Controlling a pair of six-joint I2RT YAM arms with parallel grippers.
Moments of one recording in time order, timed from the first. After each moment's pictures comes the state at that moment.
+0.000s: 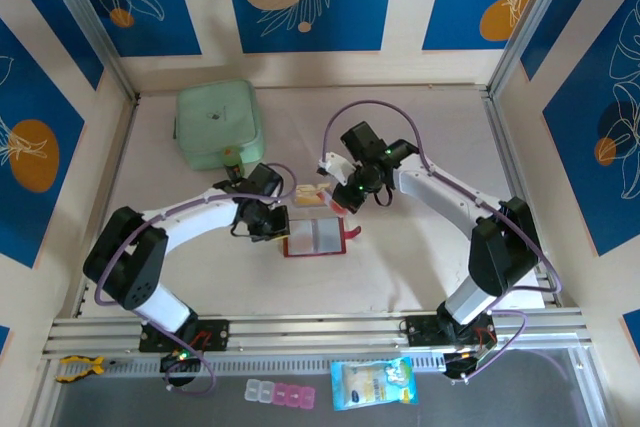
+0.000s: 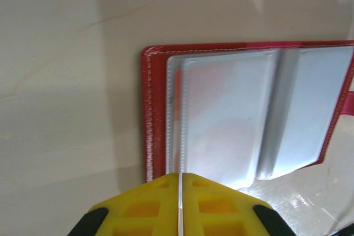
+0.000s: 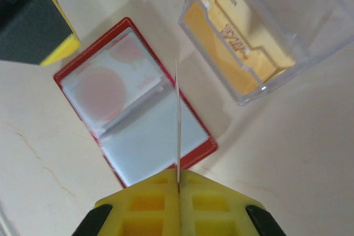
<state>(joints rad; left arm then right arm) -0.61 1.56 0.90 -0.59 0.29 -0.76 0.61 1.61 1.31 -0.87 -0.25 -0.36</state>
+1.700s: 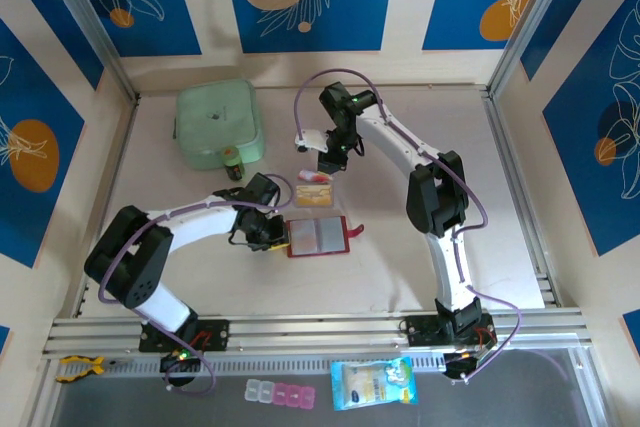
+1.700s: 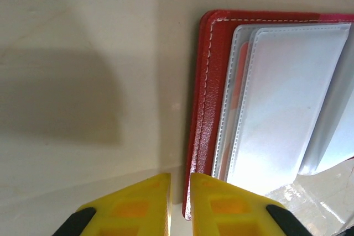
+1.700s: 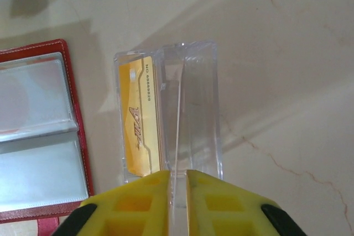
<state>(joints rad) -0.60 1.57 0.81 -0.51 0.33 -0.79 0.52 2.18 2.03 -1.19 -0.34 -0.92</state>
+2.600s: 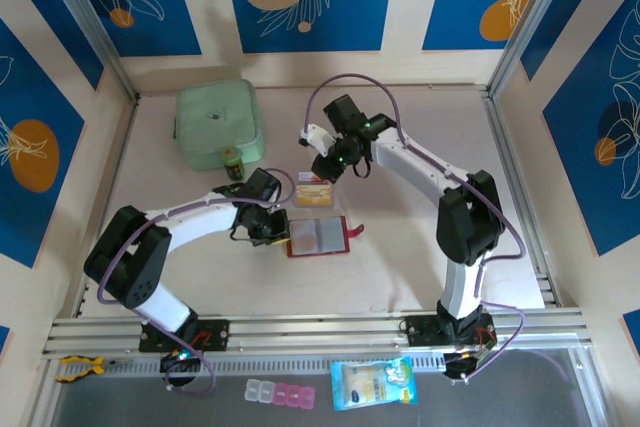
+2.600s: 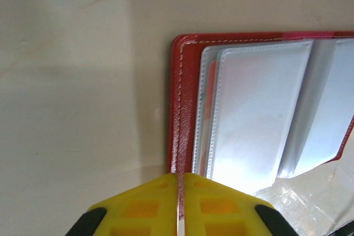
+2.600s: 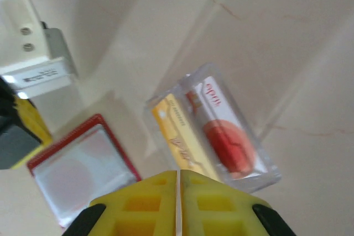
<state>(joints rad) -0.60 1.57 0.85 -0.51 0.33 -0.78 0.60 1.84 1.57 -0.80 -0.32 -0.29</state>
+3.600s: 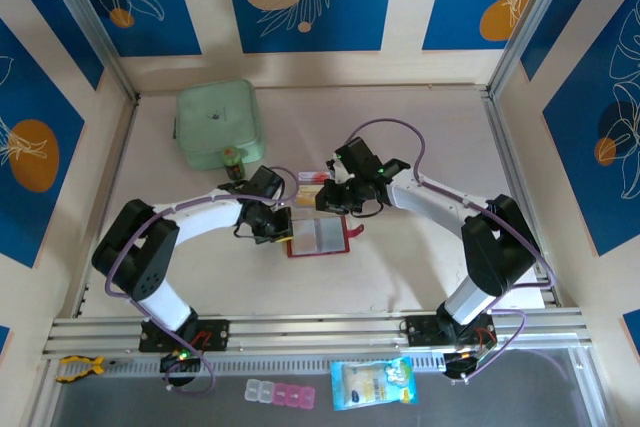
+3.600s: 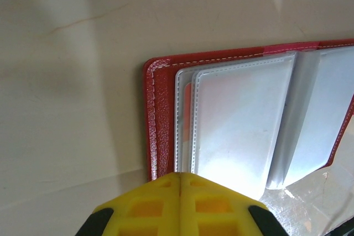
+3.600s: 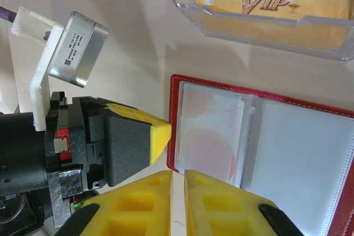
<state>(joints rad) -0.60 1.62 0.88 -0.49 0.35 -0.76 0.65 1.61 1.11 -0.53 -0.44 0.69</state>
